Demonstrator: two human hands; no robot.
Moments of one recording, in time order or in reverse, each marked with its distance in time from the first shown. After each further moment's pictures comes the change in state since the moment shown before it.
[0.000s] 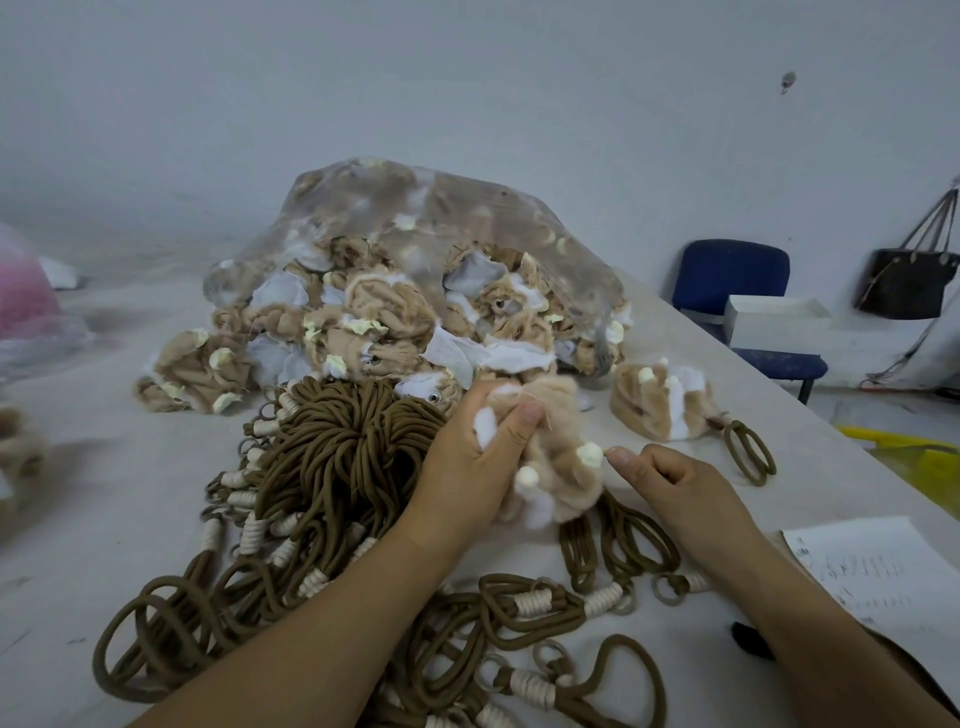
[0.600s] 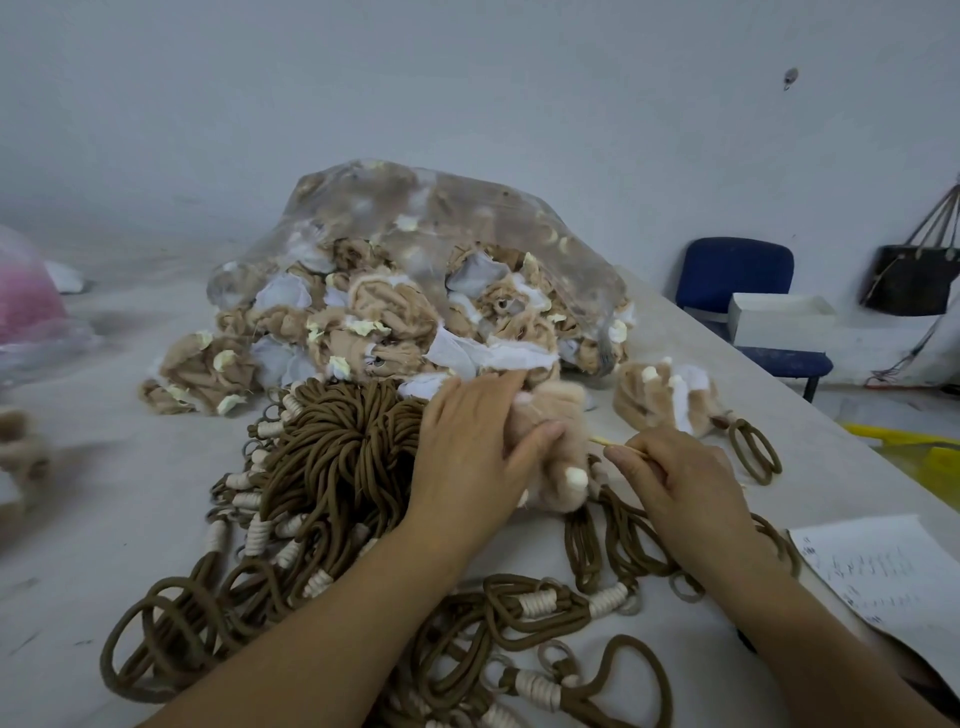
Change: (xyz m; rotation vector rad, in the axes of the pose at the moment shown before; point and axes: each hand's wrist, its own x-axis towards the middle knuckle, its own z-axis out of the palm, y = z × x) left_hand 0.004 0.000 -0.004 0.907 0.015 0.269; right_hand 0.004 -0.005 0.006 -0.402 0.178 -0.355
